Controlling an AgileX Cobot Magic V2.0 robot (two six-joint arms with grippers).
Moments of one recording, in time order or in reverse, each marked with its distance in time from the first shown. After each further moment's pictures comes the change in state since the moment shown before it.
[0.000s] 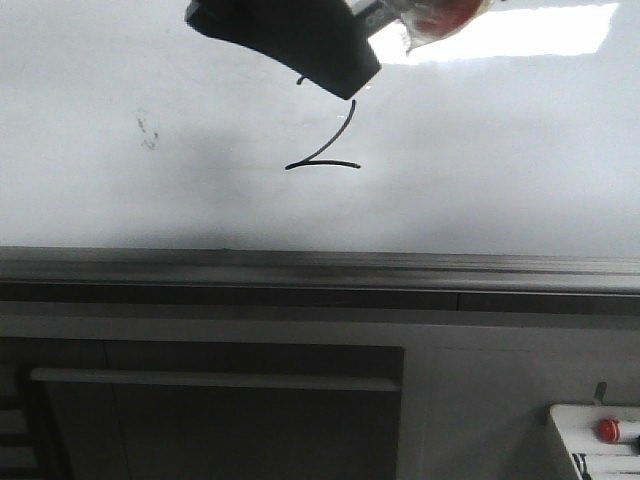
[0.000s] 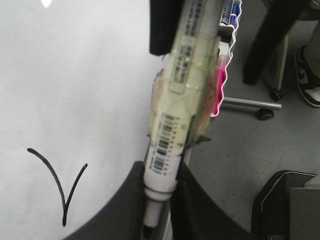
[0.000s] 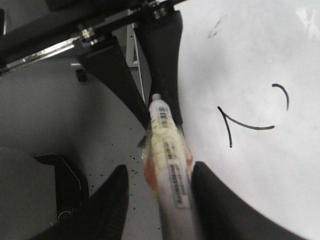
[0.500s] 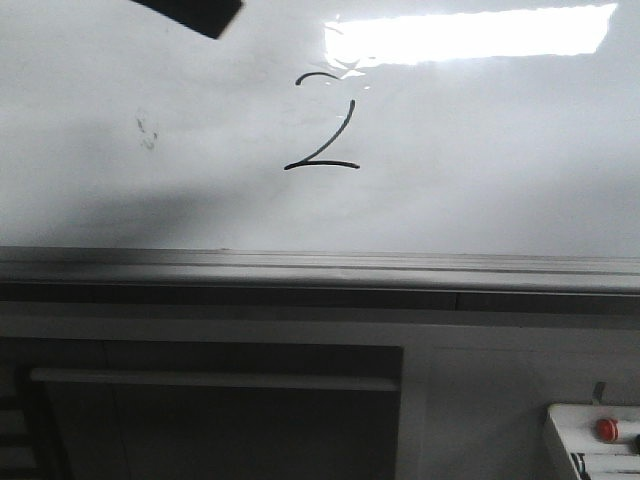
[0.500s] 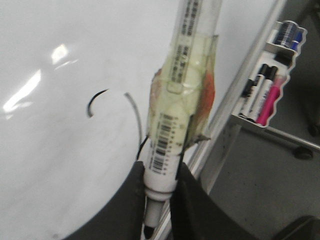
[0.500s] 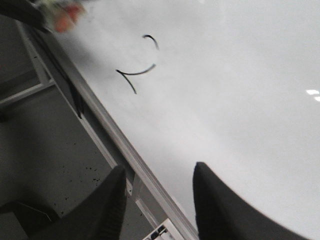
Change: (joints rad) left arm 0.164 -0.216 0.171 0.000 -0.114 -0.137; right arm -0.315 -0.251 0.046 -0.110 0.032 0.327
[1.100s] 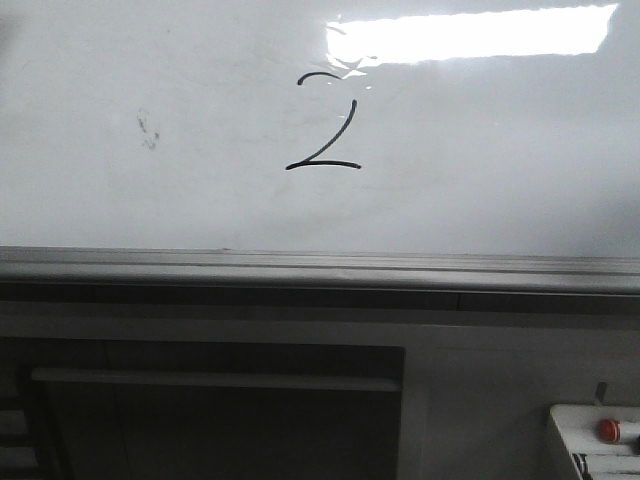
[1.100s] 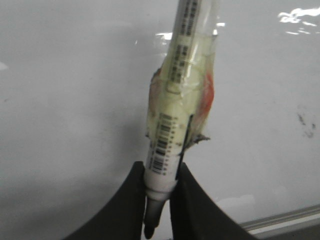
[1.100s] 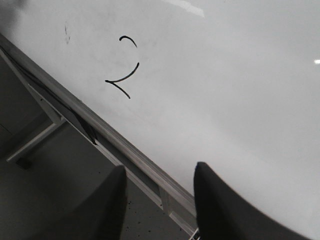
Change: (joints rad) left arm 0.534 -0.158 0.256 -0.006 -0.133 -0.247; right arm -0.069 -0.047 0.136 0.137 -0.063 0.054
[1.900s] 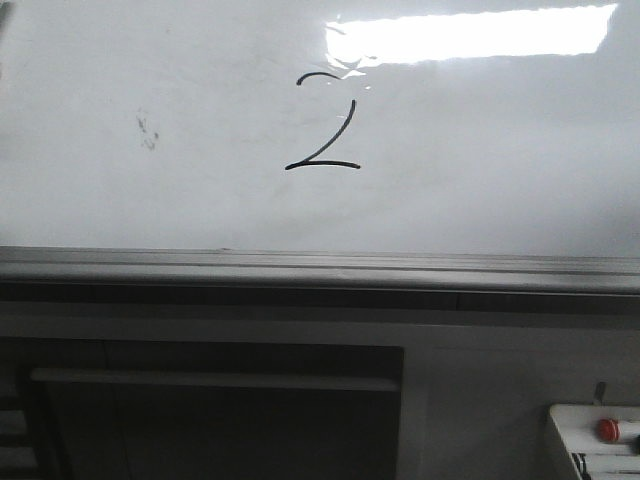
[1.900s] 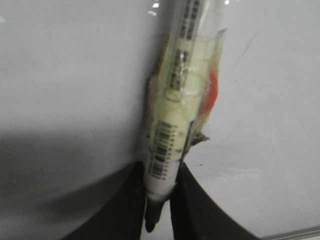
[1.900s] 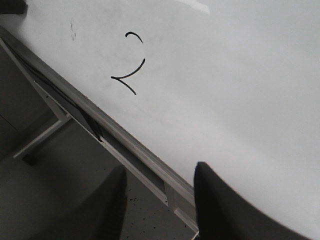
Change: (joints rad) left arm 0.009 0.190 -0.031 -0.010 -0.027 -0.002; right arm 0.000 0.000 0.000 0.002 0.020 0.009
